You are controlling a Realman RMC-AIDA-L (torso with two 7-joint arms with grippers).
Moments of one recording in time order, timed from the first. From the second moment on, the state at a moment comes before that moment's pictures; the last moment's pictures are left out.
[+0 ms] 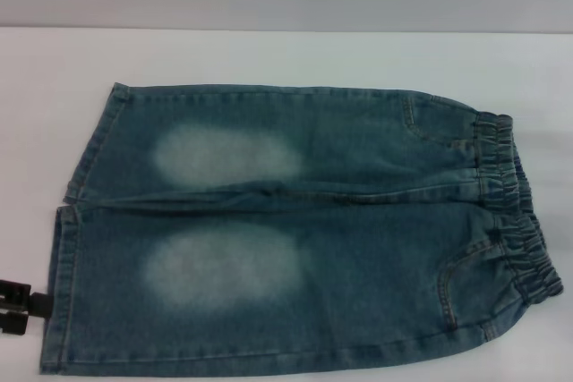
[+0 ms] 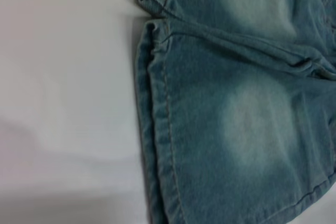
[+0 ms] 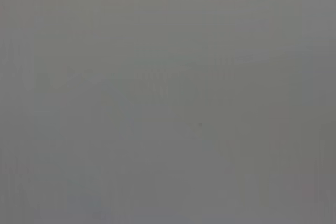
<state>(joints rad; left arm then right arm) -0.48 -1.78 0.58 0.59 2.48 1.85 -2.39 0.50 2.07 -0.04 -0.02 -1.08 -1.23 0.33</state>
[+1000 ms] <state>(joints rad) -0.48 -1.81 0.59 0.56 2.55 1.84 -2.38 0.52 2.07 -0.04 -0.02 -1.08 -1.23 0.33</state>
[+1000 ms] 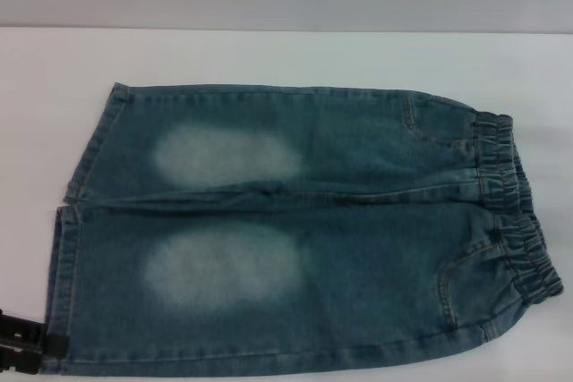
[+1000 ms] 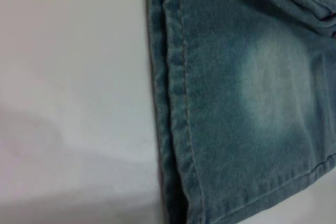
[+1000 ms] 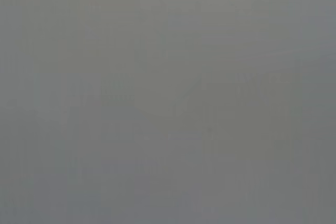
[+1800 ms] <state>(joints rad) -0.47 -1.80 0.61 0.56 2.55 1.81 -2.39 0.51 2.07 -0.04 -0.02 -1.09 -1.24 0.33</state>
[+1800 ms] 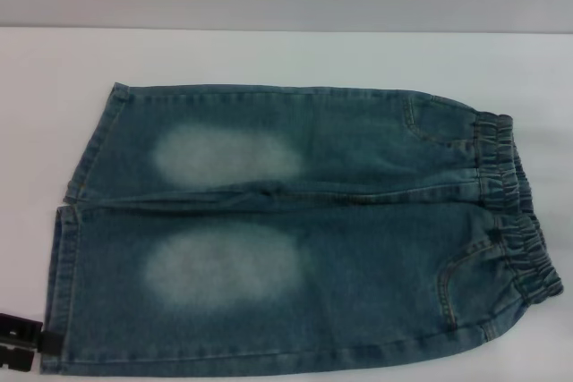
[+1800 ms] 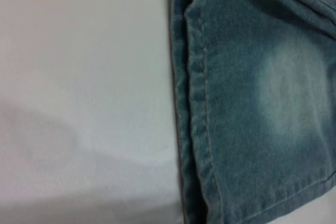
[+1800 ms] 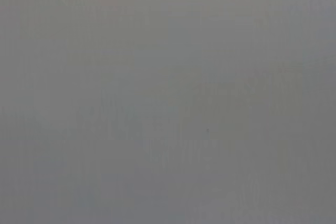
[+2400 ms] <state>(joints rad) -0.48 -1.82 0.63 0.56 2.55 1.79 -2.39 0.51 2.07 -0.04 -0.02 -1.09 -1.24 0.33</state>
